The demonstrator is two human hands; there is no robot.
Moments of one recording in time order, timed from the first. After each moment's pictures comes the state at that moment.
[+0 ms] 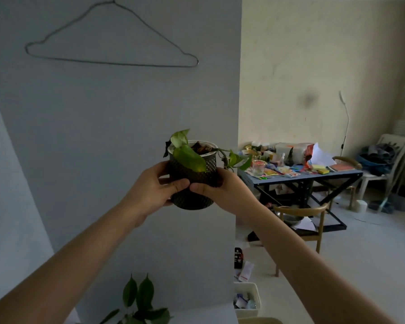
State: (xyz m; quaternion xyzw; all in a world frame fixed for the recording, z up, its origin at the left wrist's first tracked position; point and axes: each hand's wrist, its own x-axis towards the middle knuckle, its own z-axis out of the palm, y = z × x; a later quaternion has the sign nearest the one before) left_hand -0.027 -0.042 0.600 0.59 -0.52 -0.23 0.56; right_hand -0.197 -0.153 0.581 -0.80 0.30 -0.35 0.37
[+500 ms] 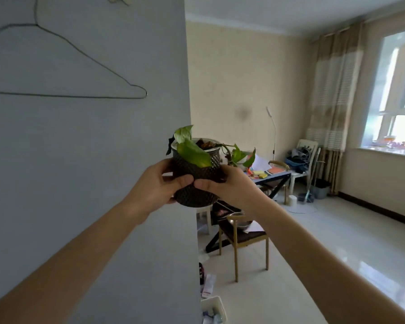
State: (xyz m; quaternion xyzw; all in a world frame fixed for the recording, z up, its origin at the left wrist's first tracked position) left_hand -0.073 -0.121 0.673 0.49 -0.62 -0.31 0.53; right_hand -0.266 -0.177 0.661 -0.76 0.42 -0.40 0.29
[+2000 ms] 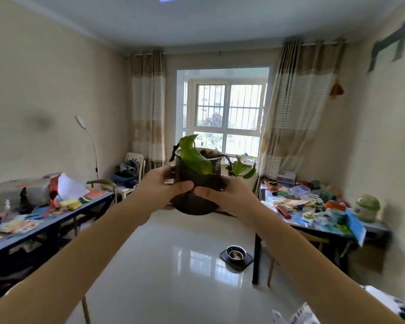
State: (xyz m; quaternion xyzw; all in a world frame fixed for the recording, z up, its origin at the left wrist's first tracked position) left_hand -0.649 -0.366 0.687 0.21 -0.75 -0.52 0.35; right_hand -0.811 -0.253 0.677 -0.50 0.68 -0.52 0.14
